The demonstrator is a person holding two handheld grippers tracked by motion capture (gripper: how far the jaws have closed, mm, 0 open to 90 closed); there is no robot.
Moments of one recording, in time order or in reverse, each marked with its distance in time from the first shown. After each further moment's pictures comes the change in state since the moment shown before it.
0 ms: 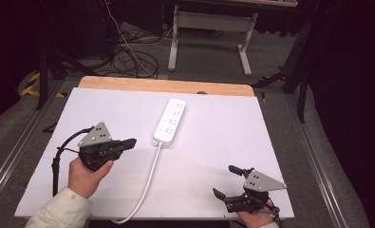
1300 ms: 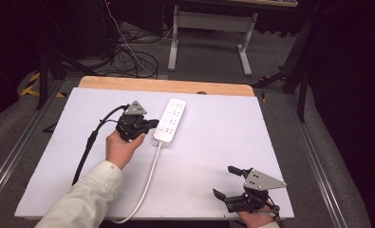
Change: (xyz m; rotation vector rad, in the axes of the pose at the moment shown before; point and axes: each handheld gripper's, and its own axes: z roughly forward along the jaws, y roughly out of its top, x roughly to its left) left arm 0.040 0.030 0.104 0.099 0.050 -0.076; right arm -0.003 -0.003 0.001 0.007 0.030 0.019
